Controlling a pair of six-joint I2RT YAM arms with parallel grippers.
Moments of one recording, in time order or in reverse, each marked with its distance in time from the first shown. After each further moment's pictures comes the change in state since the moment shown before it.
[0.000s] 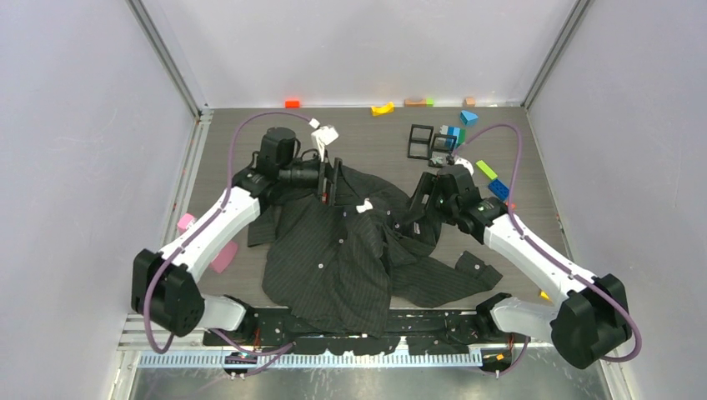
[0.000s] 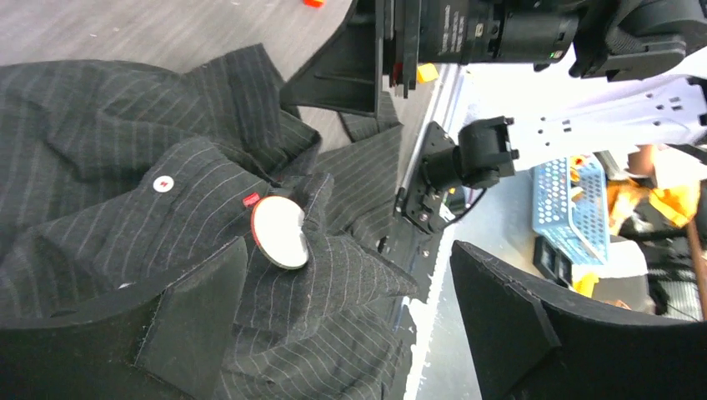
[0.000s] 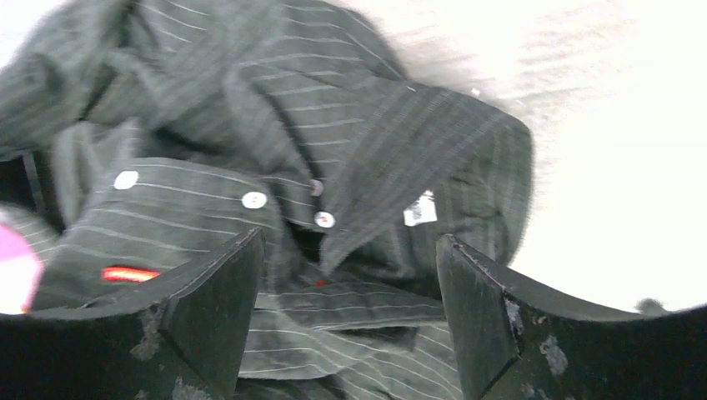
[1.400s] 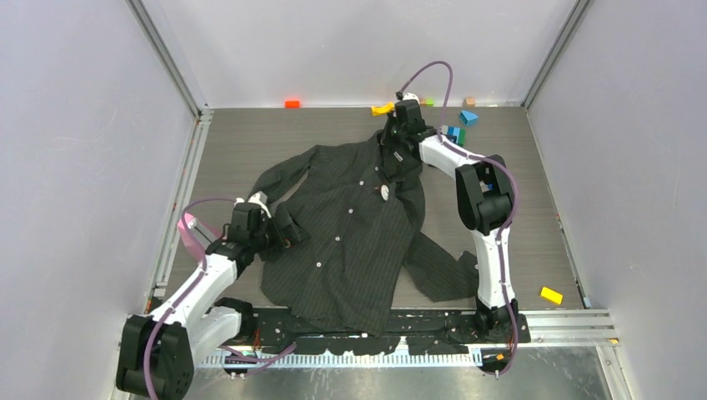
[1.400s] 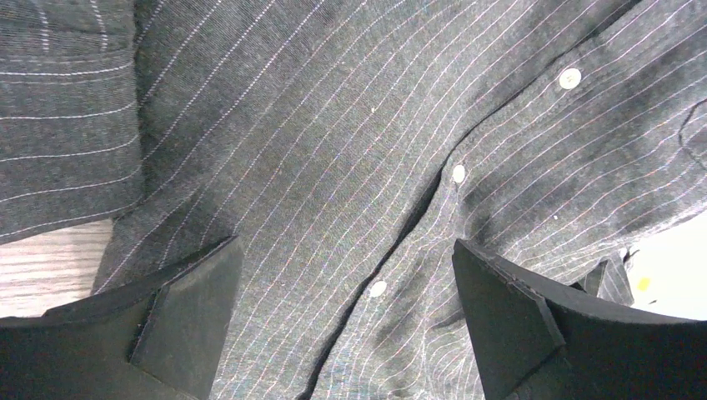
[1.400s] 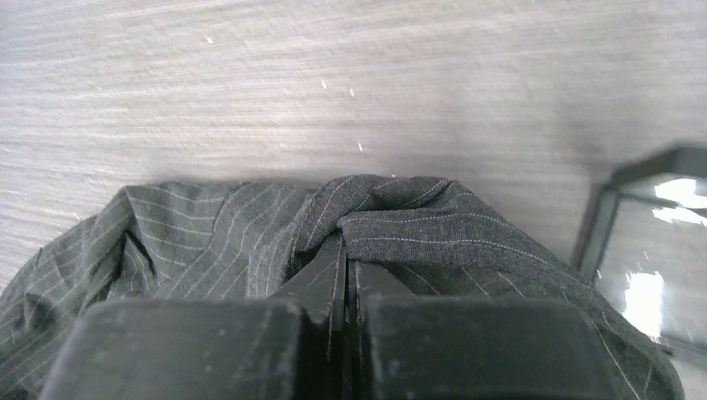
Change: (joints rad) left arm 0.220 -0.412 -0.706 -0.023 -0.684 -0.360; right arm -0.092 1.039 0.832 0.384 -0.092 -0.228
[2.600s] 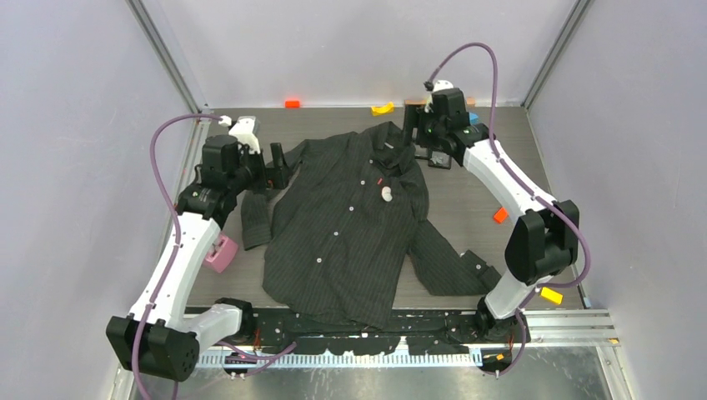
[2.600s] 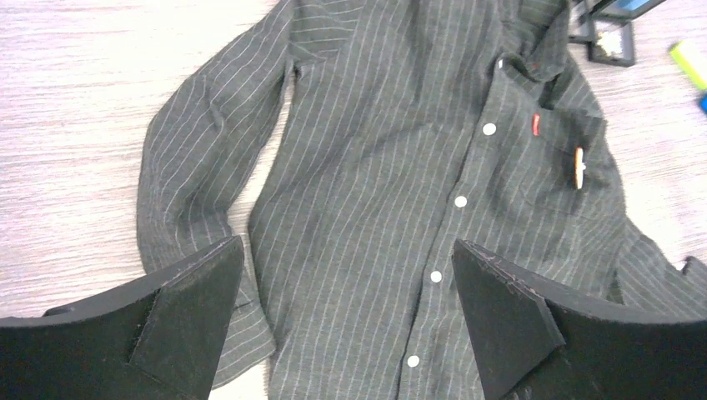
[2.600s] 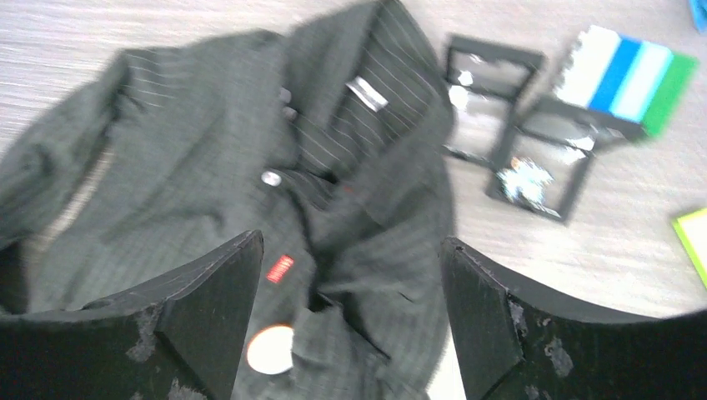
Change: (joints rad) left arm 0.054 0.113 0.681 -0.272 -0.093 0.489; right arm -0.034 -0.493 -0.129 -0.375 0.013 -0.211
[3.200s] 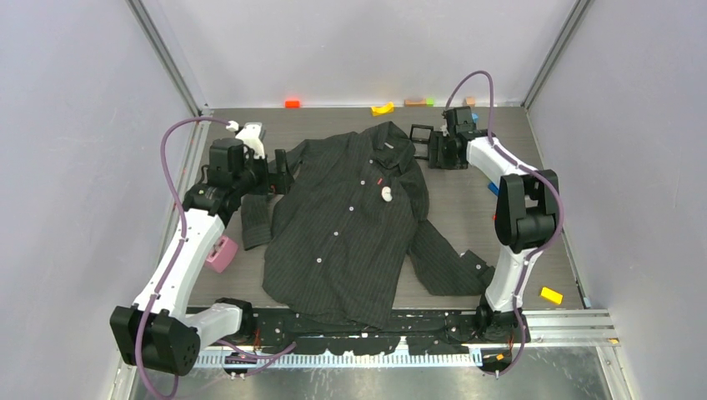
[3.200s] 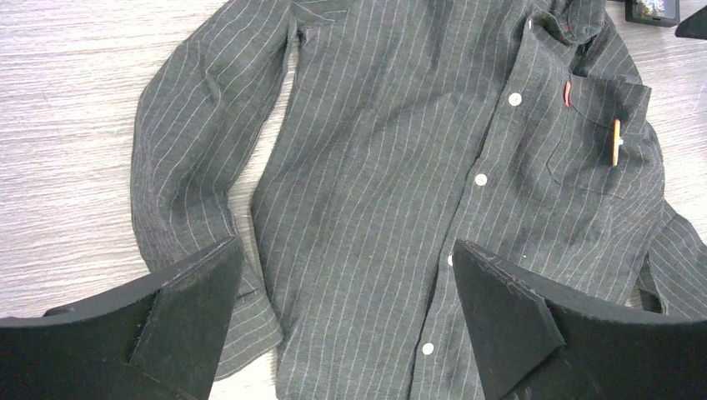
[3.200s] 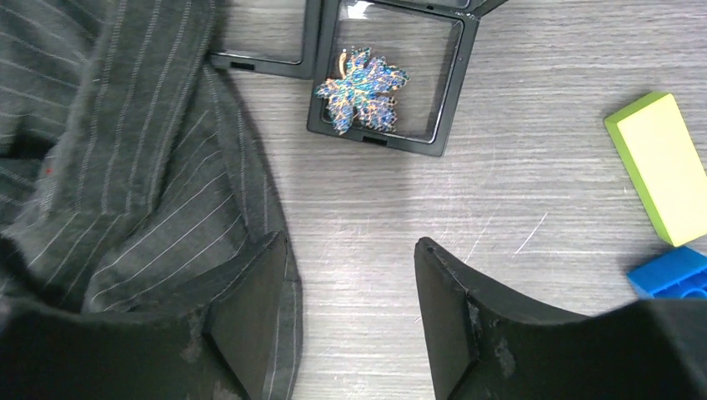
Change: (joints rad) left arm 0.001 0.040 -0.042 0.001 -0.008 0.045; right arm -0.190 0.198 -0.101 -0.068 0.038 -0.087
